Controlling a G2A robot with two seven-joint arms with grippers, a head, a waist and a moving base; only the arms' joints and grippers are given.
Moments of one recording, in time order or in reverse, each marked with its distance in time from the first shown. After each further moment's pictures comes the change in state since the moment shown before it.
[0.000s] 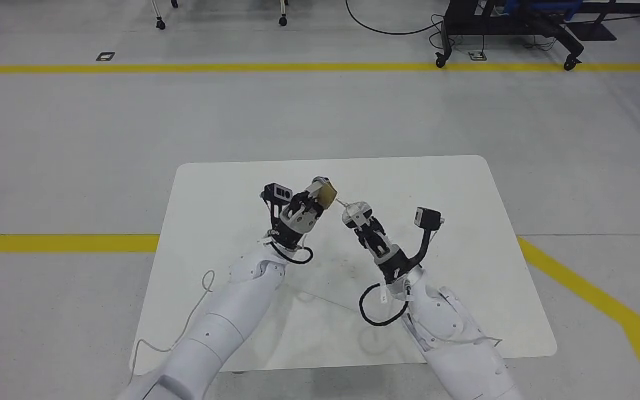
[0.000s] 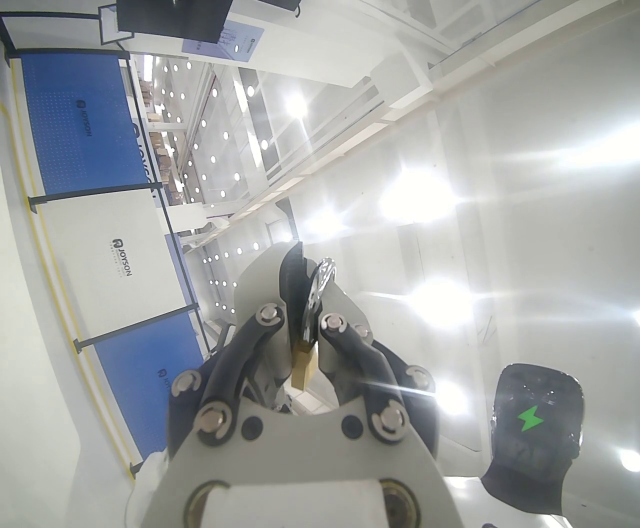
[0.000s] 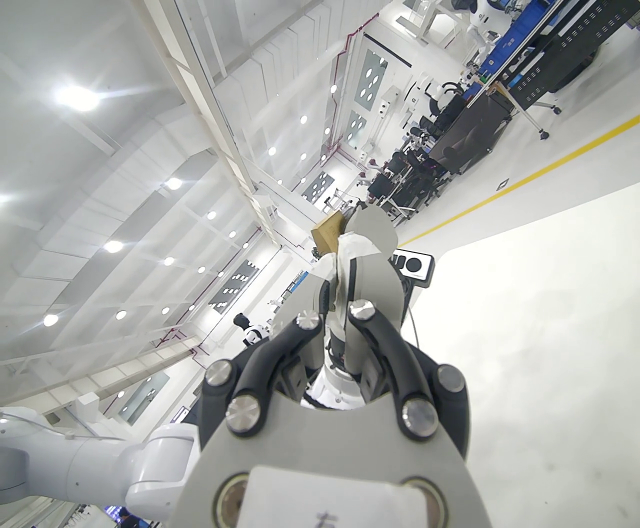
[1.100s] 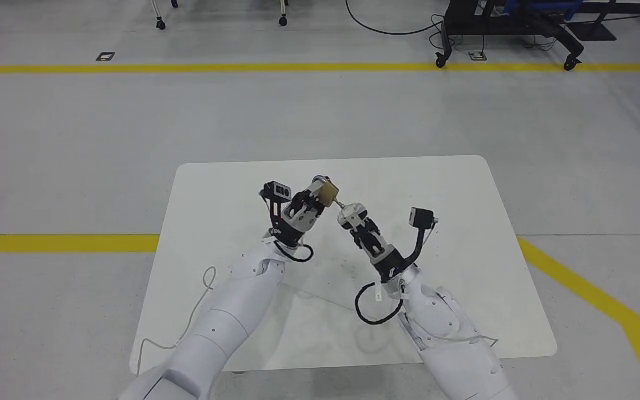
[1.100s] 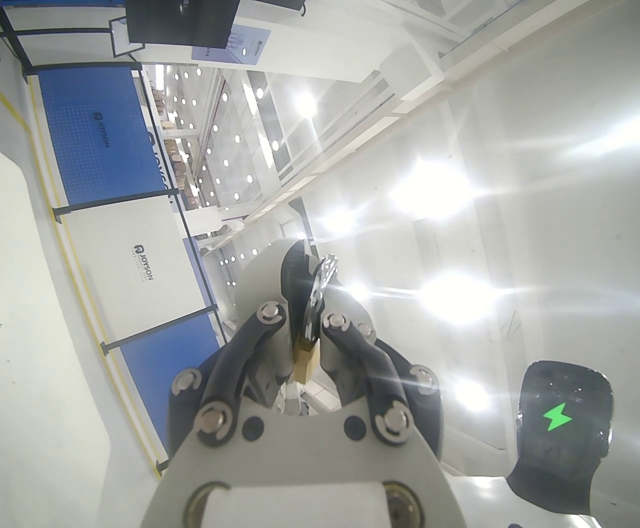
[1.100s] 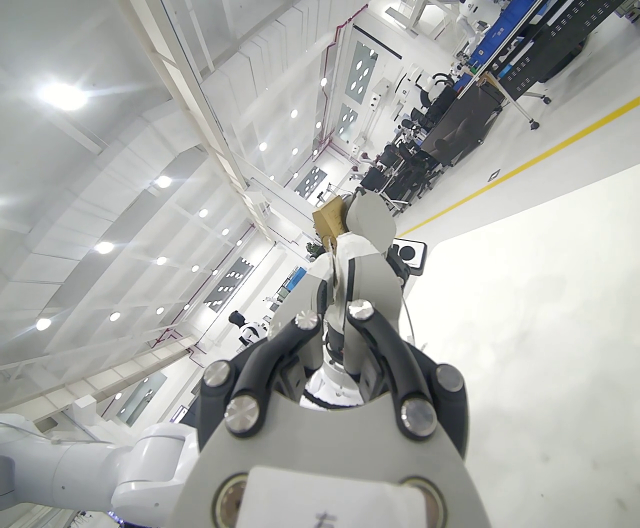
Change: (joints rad) left arm -0.024 -0.041 -0.063 0.081 0.111 -0.051 -0.001; right arm -0.001 -0.031 0.014 0.013 -0.026 0.042 0.032
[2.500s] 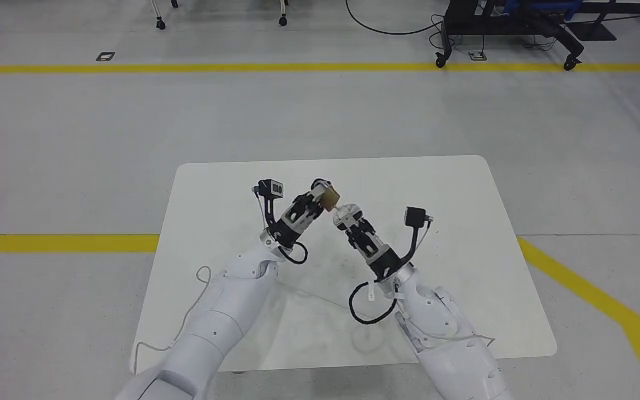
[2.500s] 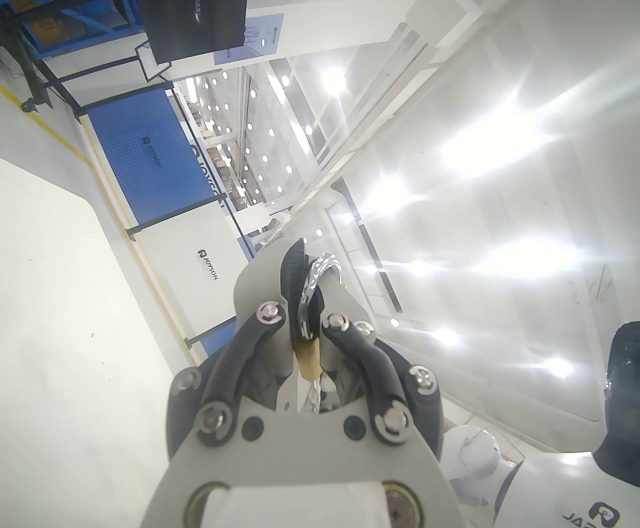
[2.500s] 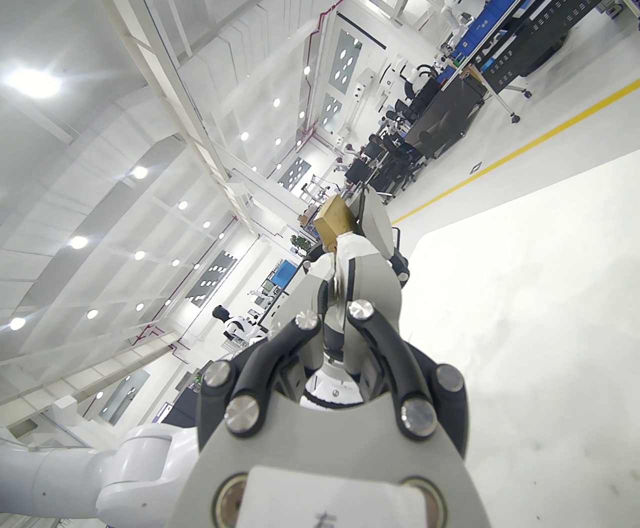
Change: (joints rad) left arm 0.008 0.012 -0.062 -0.010 0.357 -0.091 0.136; right arm -0.013 -0.027 0.019 -0.033 -0.062 0.089 0.035
